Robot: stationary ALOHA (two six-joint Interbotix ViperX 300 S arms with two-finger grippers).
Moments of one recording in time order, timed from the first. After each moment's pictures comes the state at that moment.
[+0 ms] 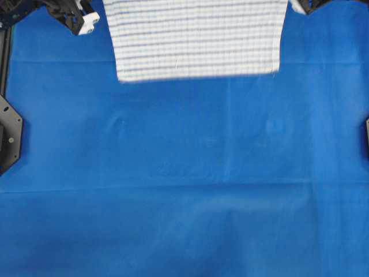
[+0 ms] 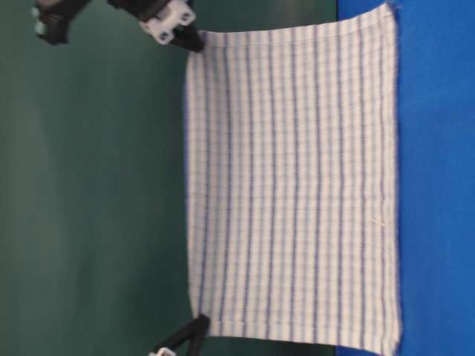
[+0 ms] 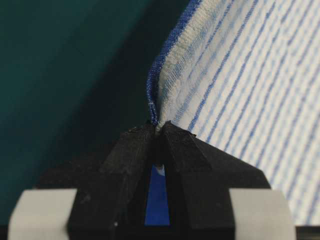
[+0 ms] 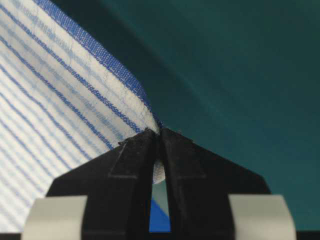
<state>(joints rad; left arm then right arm) 0.73 -0.38 0.87 -0.02 -0.20 0.27 -0.67 -0.35 0.67 -0.85 0.34 0.66</state>
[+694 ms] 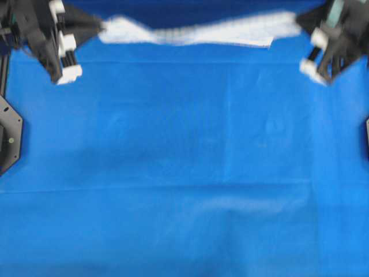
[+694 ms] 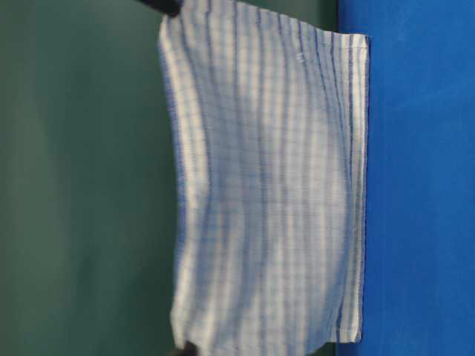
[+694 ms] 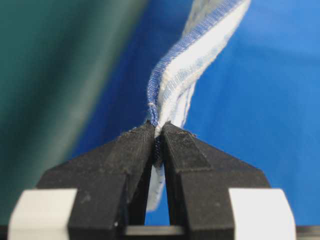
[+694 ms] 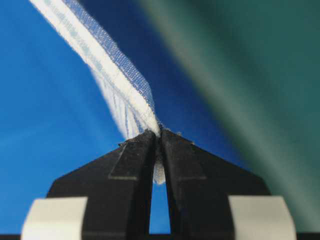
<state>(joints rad) 0.44 -0.62 0.99 -0.02 -0.03 0.33 -0.15 -0.57 0.74 -0.76 0.75 0.67</state>
